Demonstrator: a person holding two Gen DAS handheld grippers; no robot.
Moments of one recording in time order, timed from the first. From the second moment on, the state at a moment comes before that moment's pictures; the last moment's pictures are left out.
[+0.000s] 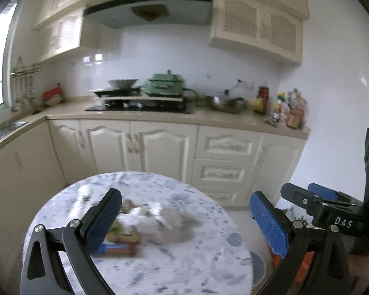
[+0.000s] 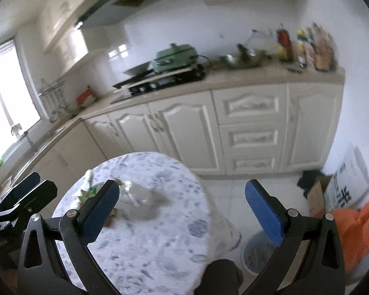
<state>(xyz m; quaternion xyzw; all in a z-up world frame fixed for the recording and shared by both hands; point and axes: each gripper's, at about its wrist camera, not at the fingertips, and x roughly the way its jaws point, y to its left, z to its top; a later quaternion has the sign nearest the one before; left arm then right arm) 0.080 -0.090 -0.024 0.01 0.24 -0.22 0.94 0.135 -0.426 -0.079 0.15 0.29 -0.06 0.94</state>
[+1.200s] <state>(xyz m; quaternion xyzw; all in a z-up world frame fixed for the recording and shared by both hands) 0.079 0.036 -0.070 -0.07 0.33 -0.06 0.94 0.212 -0.275 -0.155 0.03 0.38 0.08 0.92</state>
